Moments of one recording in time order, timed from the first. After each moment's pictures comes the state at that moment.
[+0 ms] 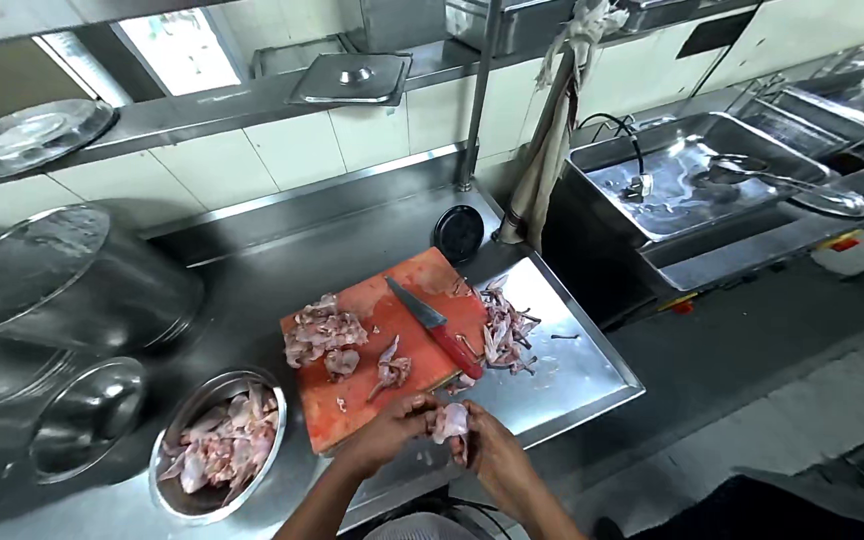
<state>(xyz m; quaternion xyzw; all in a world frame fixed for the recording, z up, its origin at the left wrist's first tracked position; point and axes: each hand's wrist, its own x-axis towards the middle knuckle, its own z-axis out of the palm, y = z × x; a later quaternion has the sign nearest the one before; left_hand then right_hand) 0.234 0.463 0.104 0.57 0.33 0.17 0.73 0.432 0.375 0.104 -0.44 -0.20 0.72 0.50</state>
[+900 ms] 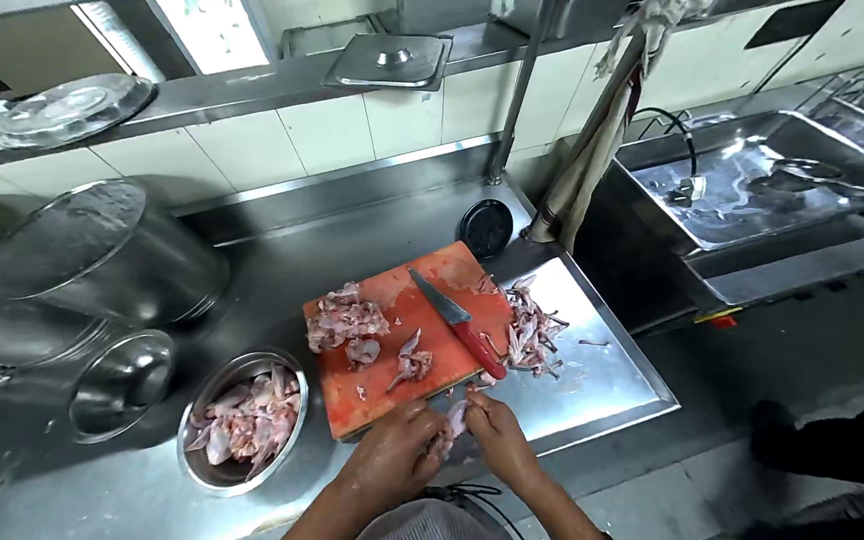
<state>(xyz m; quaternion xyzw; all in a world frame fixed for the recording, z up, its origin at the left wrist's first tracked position) 0.205 0.432 0.147 0.87 0.34 0.20 0.29 0.423 0.409 0.099 -0.58 -0.57 0.46 0.36</state>
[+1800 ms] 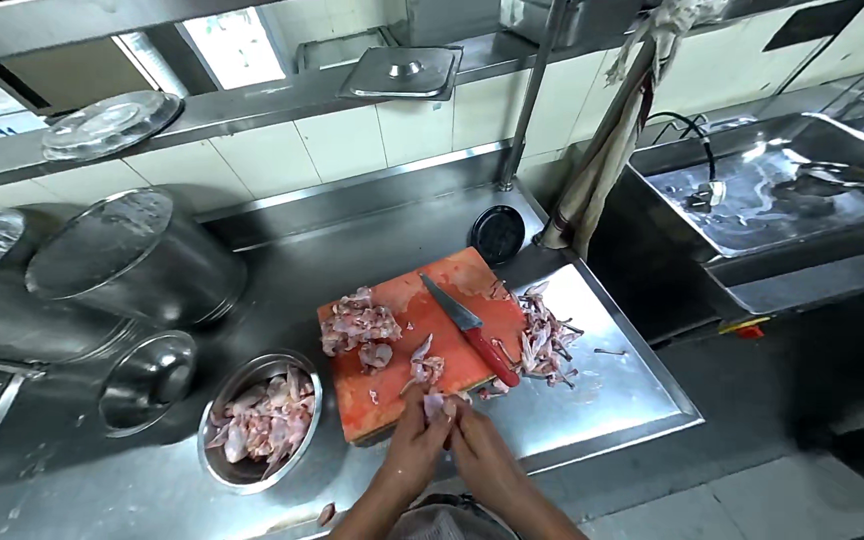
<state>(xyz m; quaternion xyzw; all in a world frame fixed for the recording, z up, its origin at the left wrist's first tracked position) 0.230 0.423 0.141 0.51 0.48 0.35 0.62 0.380 0.406 0.135 -0.51 -0.63 0.47 0.35</state>
